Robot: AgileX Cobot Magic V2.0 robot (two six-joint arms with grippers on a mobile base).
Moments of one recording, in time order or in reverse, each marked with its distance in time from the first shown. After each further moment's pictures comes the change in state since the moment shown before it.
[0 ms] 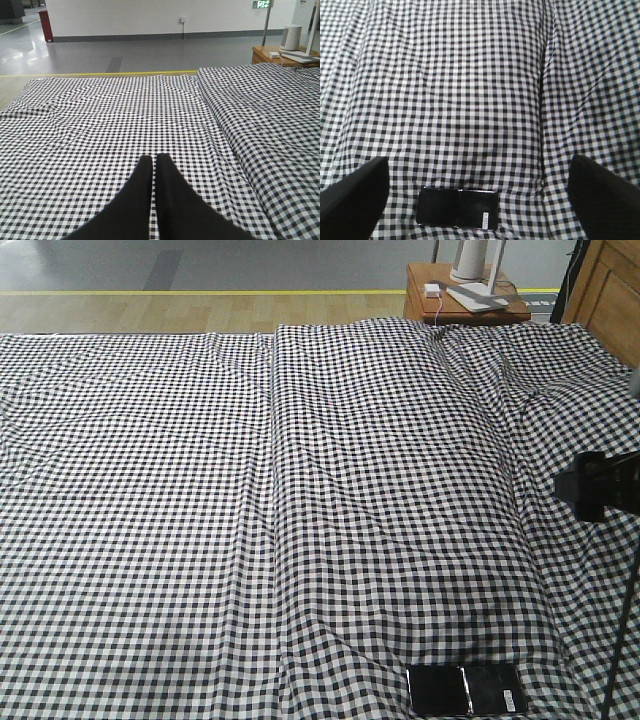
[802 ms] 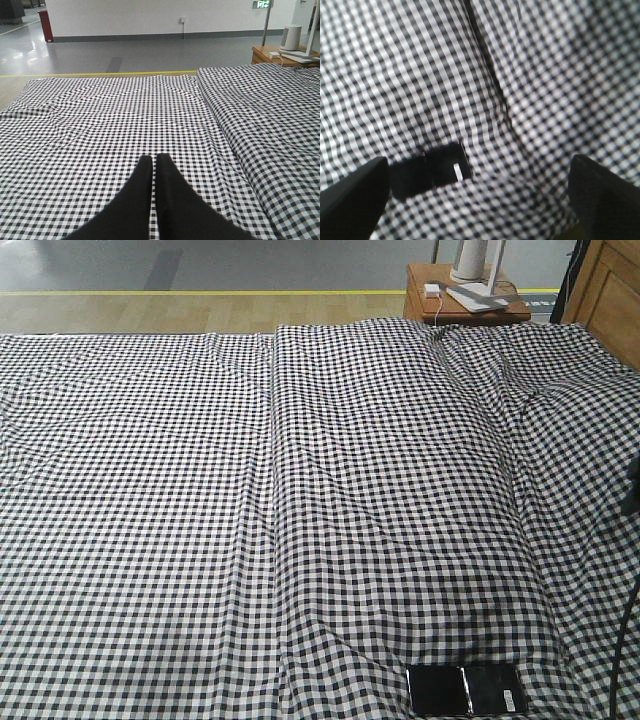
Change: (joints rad) left arm 0.000 0.000 0.000 0.000 0.000 0.000; right arm -0.375 0.438 -0.256 0.106 0.230 0.014
